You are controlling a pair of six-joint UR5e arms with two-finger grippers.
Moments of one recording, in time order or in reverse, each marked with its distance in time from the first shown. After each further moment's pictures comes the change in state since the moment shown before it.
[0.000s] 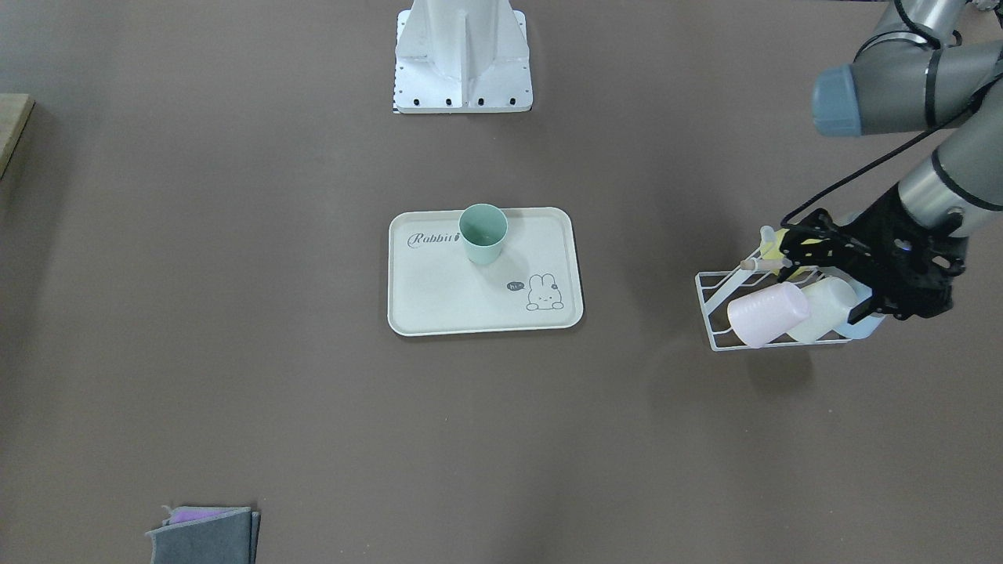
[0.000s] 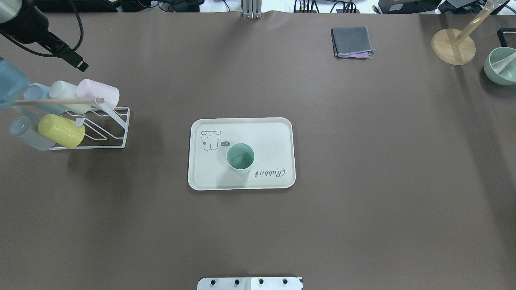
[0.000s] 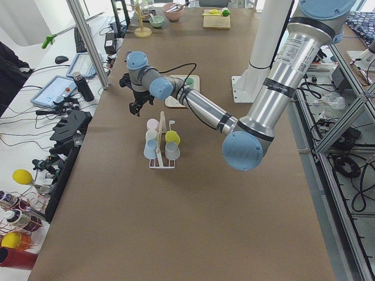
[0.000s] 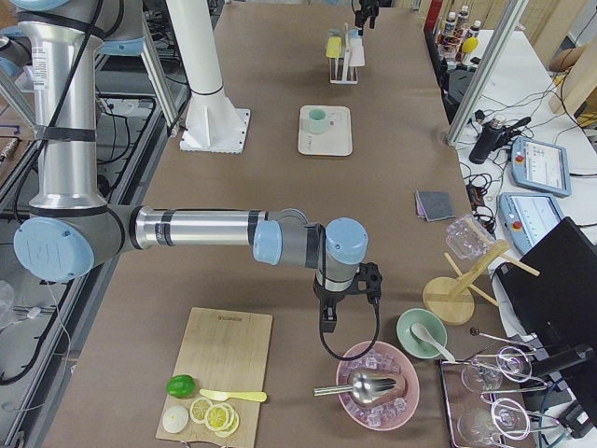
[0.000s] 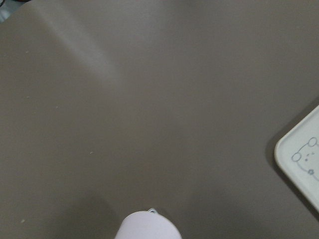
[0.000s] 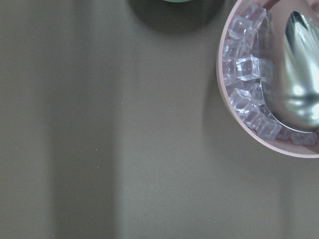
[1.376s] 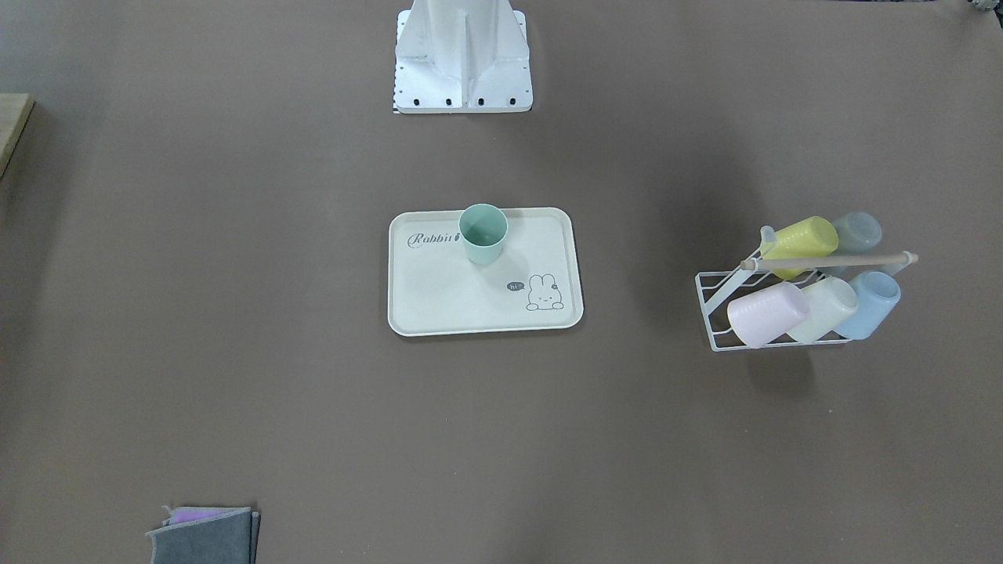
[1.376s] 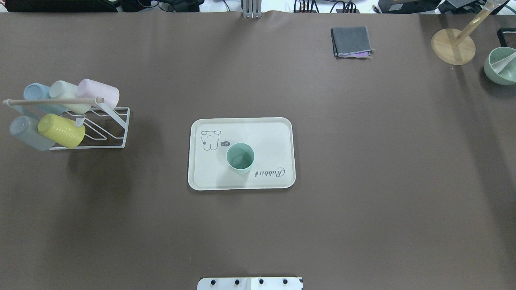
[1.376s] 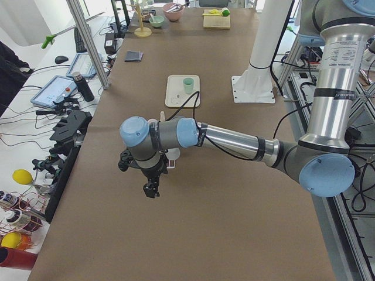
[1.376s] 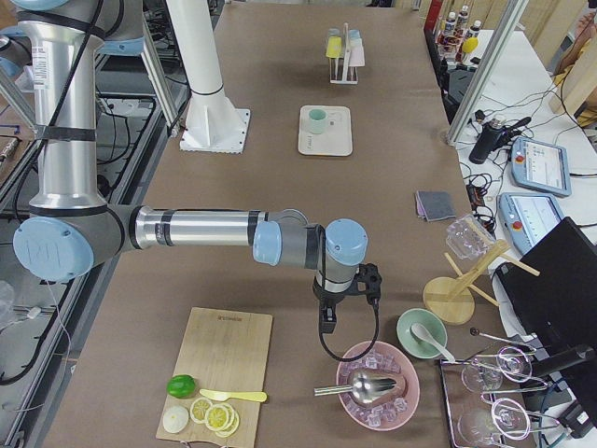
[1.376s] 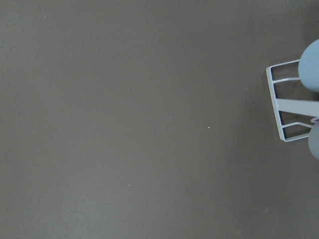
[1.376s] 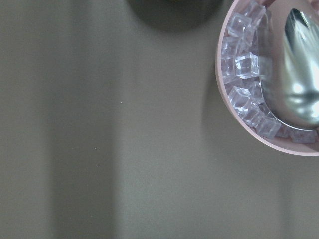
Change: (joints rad) left arm -0.410 0.349 0.027 0.385 -0.002 0.413; right arm 0.000 -0.002 -0.003 0.000 0.000 0.000
